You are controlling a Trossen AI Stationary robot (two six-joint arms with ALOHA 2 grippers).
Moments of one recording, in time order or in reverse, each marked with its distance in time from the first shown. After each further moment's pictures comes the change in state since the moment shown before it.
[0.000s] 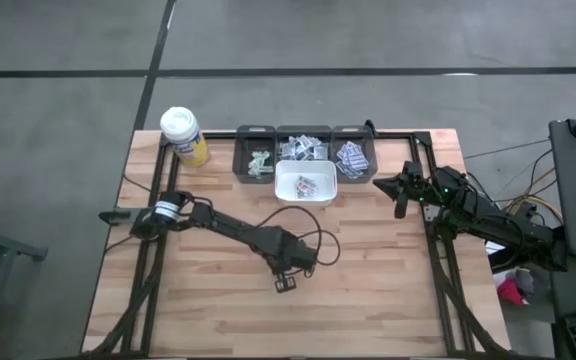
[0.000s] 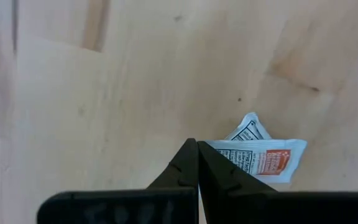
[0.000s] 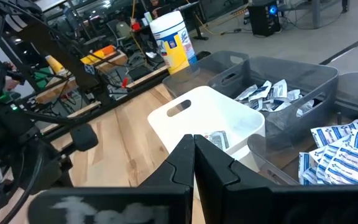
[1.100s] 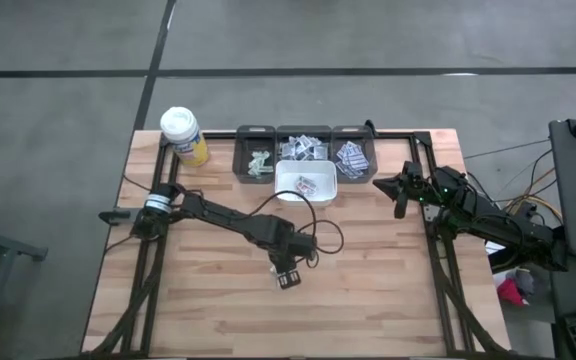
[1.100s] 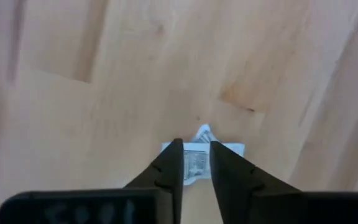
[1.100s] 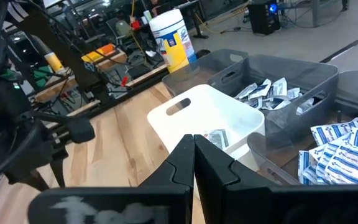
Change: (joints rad) left arm 0.052 -0.082 -0.031 0.092 0.115 -0.003; right arm 0.000 0.006 0.000 0.000 0.000 0.000
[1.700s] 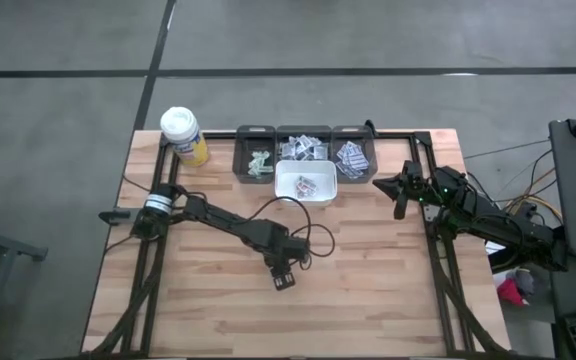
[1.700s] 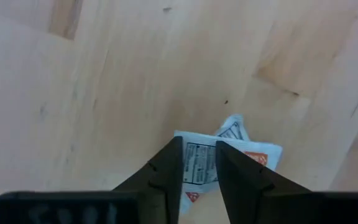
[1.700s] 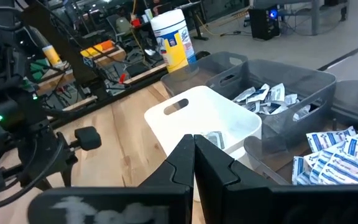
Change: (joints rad) left arm -0.006 0.000 -0.164 0.149 0.032 -0.040; right arm 0.000 0.000 0.000 0.000 0.000 -0.056
